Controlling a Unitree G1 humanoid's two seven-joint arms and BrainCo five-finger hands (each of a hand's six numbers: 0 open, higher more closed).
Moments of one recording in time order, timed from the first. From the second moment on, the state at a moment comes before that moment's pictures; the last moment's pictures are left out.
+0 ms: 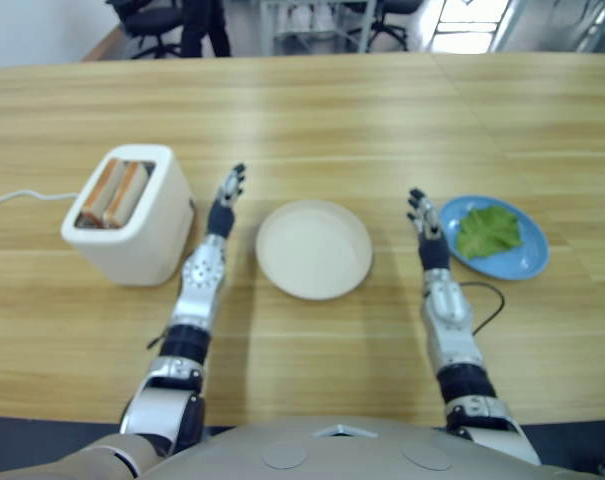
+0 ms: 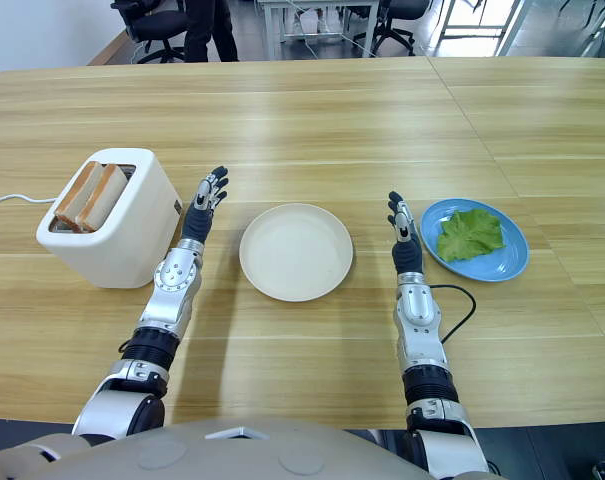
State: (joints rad) left arm -0.32 0.06 0.01 0.49 0.03 -0.36 -0.07; right arm -0.14 -0.13 -0.15 0.50 0.00 -0.51 0.02
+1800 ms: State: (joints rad) left arm 0.02 0.94 0.20 0.10 0.70 0.24 -0.07; right arm -0.10 -0.11 -0.15 0.46 0.03 -0.49 0.08
